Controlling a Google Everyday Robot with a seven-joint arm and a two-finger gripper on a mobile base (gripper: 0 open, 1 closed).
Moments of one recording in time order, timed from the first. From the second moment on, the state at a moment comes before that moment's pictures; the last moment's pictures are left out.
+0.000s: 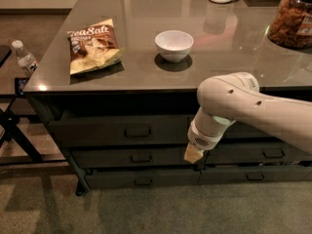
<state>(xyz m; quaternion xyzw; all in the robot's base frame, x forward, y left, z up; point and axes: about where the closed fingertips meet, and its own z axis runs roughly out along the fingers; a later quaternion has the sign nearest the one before) 0.482 -0.119 0.673 -0.53 0.84 0.06 0.07</state>
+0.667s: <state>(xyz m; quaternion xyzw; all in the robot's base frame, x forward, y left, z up) 0.517 -0.116 0.660 -0.52 0.85 0.02 0.09</state>
